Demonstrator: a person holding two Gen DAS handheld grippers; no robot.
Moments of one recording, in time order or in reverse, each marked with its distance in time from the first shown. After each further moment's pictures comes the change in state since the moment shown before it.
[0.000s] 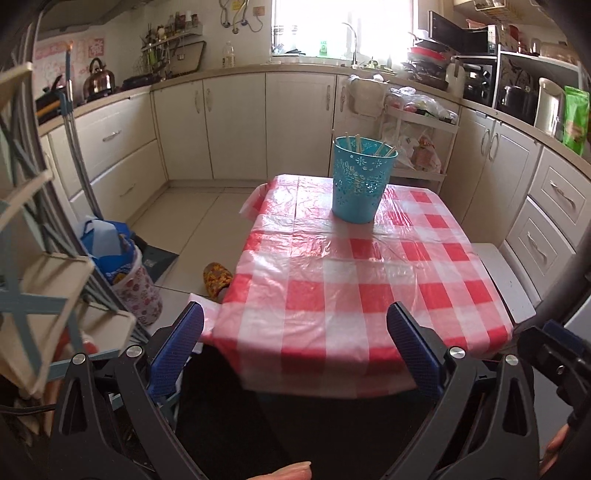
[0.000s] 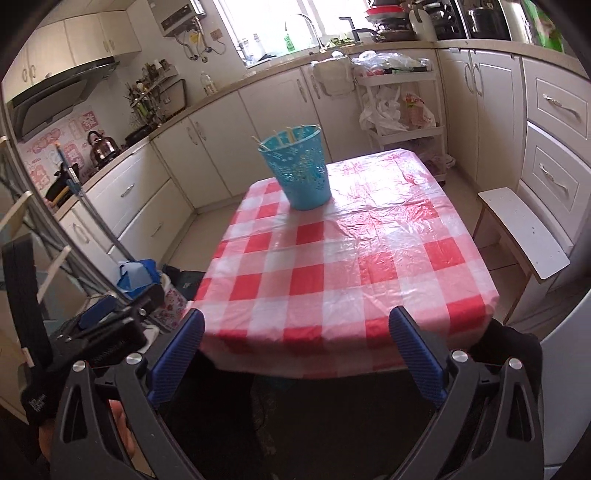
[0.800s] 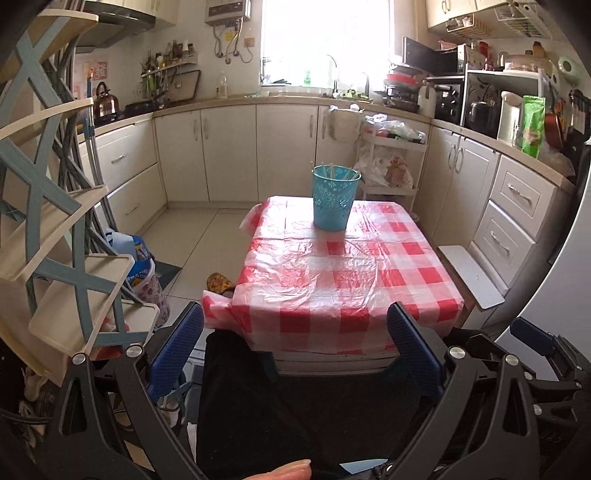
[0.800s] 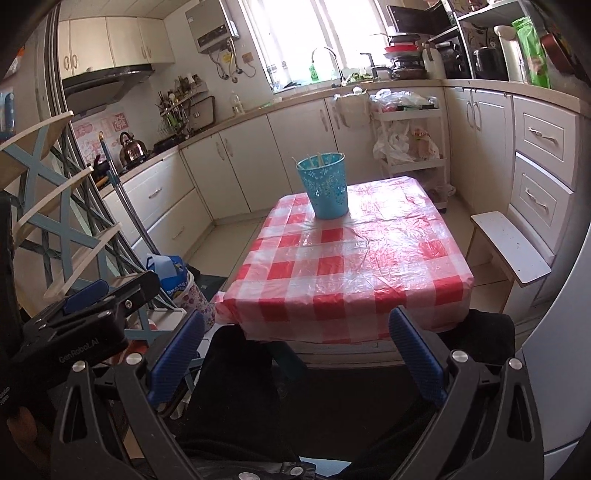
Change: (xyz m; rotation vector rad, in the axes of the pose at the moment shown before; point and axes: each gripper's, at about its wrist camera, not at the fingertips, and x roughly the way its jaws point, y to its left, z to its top) left arm -0.144 0.009 -0.041 0.025 -0.094 -0.056; right arm -0.109 0.042 -0.072 -0.072 -0.123 0.015
